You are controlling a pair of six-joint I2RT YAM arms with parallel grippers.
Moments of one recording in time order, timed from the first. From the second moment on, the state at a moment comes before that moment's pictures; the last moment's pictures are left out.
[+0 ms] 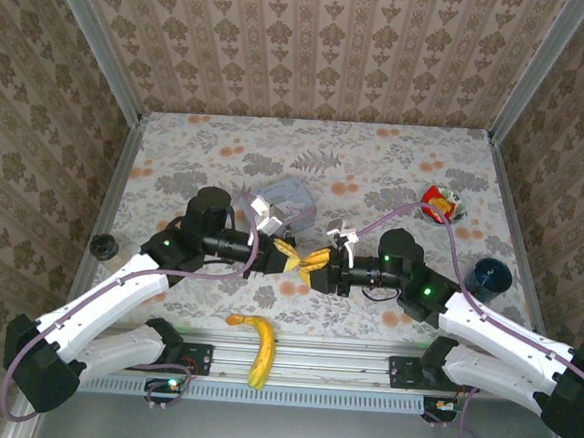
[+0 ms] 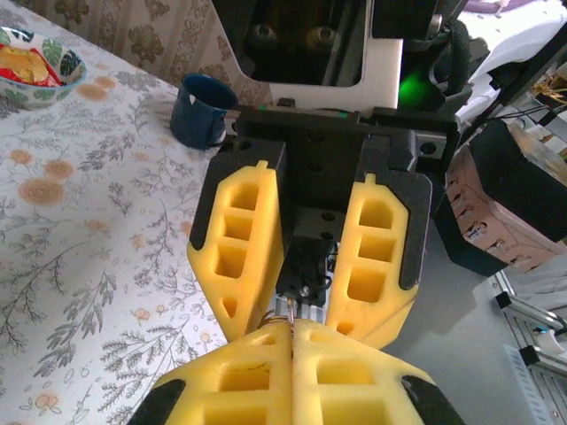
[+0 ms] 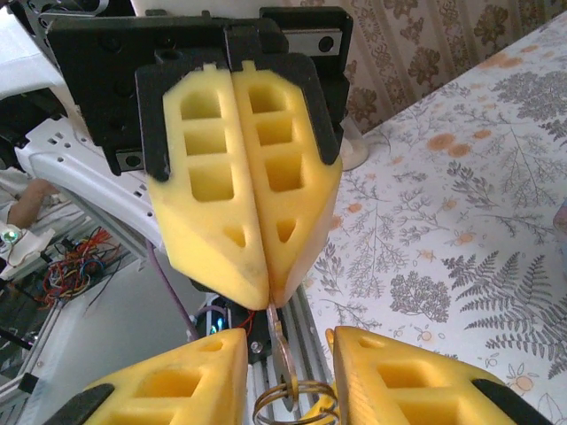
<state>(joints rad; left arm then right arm) -0.74 0.99 0.81 -0.22 0.94 -0.18 0.79 0.93 0.59 0.14 -0.59 0.37</state>
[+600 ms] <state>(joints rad) -0.73 0.98 0.81 -0.21 0.95 -0.19 0.77 0.92 0.59 0.14 -0.57 0.38</state>
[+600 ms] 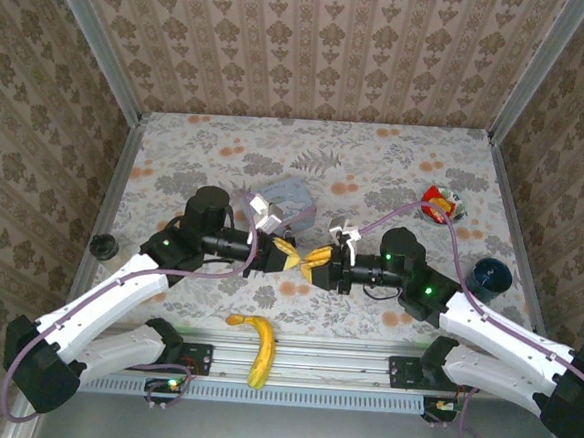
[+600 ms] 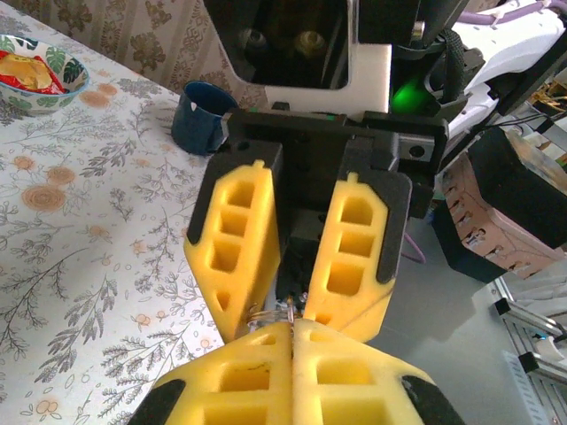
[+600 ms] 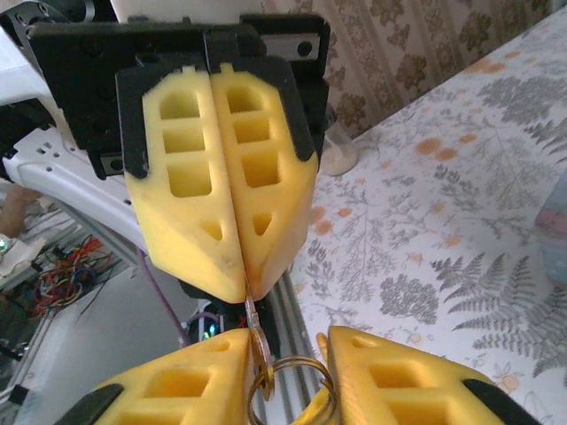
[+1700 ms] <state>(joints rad) -0.69 0.96 0.79 -0.14 0.98 -0.25 0.75 0.94 0.59 0.25 -0.63 0.44</state>
